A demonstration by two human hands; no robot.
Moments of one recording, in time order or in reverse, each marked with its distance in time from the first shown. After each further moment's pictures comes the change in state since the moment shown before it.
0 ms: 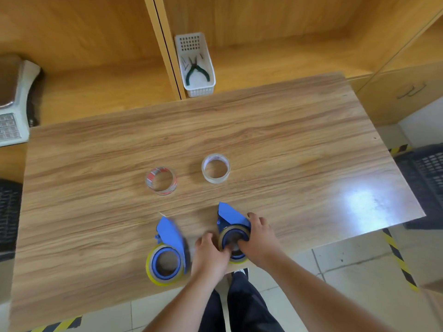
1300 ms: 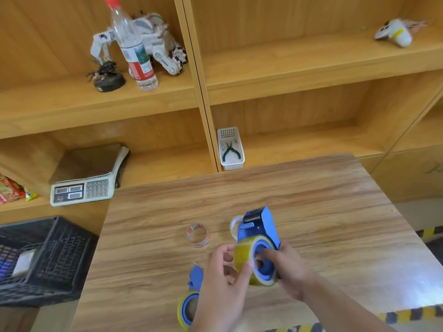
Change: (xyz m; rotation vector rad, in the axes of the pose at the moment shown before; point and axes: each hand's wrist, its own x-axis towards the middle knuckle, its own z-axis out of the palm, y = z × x) left_hand -0.145 0.078 -0.096 -0.460 0.324 0.547; right_hand -0.079 -0.070 -0.123 1.075 -0.243 -0.281
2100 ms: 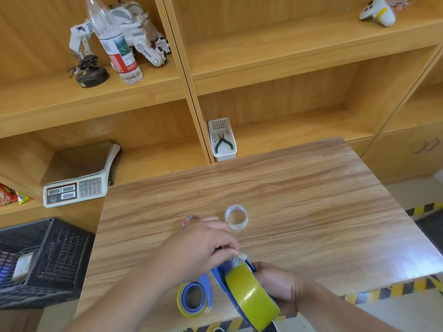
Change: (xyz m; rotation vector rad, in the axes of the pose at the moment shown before) left_hand 0.046 0.077 -0.068 0.767 -0.658 0.697; right_hand -0.047 0.008 0.019 -0.029 -0.486 0.371
